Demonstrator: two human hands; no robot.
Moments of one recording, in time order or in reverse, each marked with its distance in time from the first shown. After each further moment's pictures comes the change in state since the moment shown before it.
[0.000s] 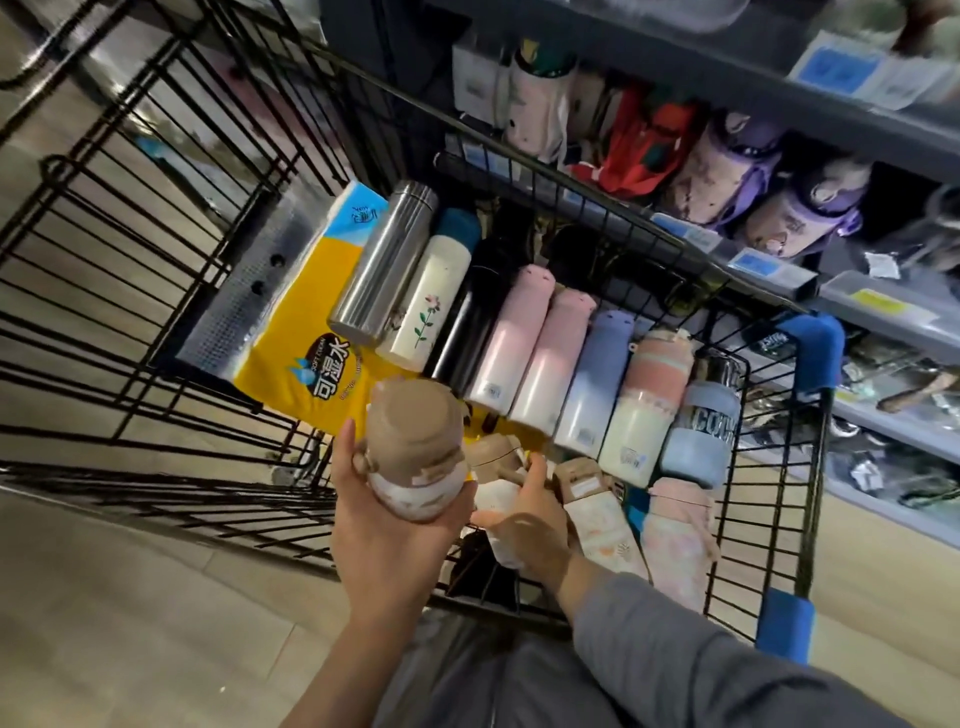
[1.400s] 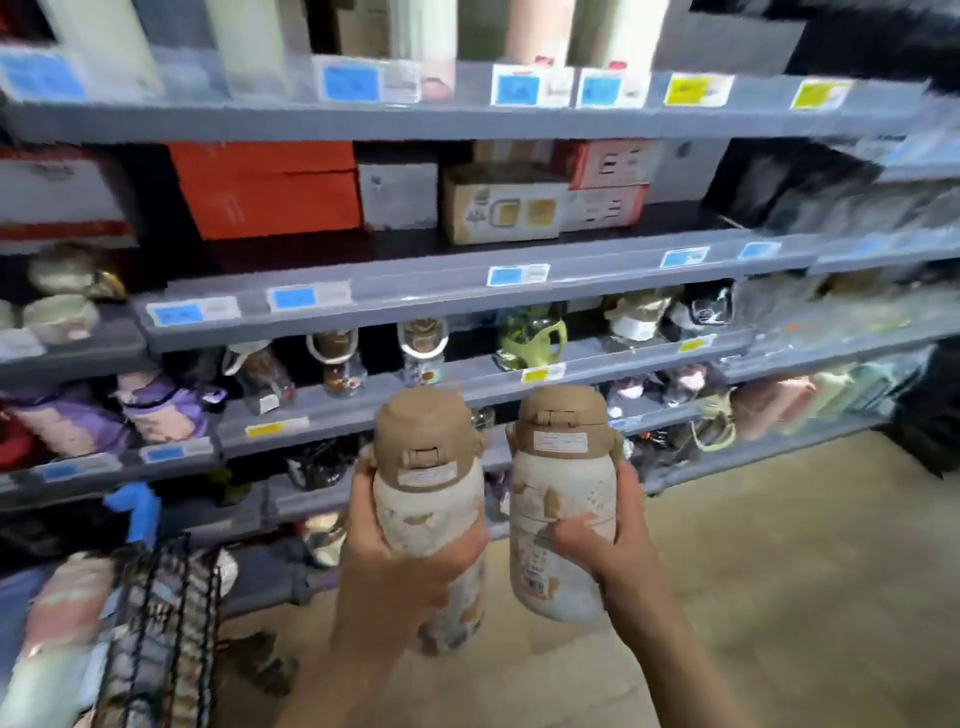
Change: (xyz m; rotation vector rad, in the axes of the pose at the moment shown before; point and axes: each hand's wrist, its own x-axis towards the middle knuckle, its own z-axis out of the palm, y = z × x) left_hand -0.418 0.280 0.348 -0.452 -0.926 0.433; right_hand -0.285 0.449 -0.468 1.142 0.780 -0.601
